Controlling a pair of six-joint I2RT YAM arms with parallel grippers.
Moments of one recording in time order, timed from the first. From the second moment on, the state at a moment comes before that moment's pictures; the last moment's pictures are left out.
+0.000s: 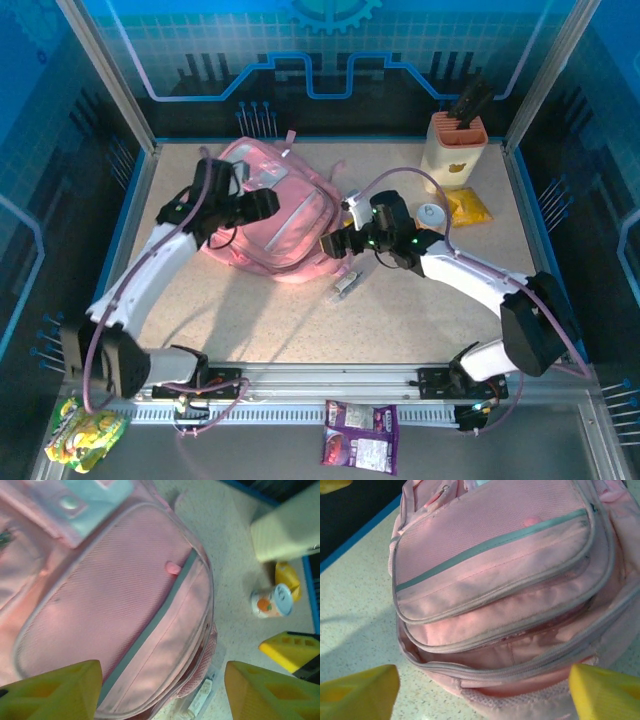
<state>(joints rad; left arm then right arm) -0.22 1.25 1.13 -0.61 0.24 -0.57 0.59 1.43 0.91 -0.07 -0.31 0.16</state>
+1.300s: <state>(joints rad) 0.10 1.40 0.72 -0.23 0.24 -0.93 0.70 1.48 0.87 -0.10 -0.32 0.27</state>
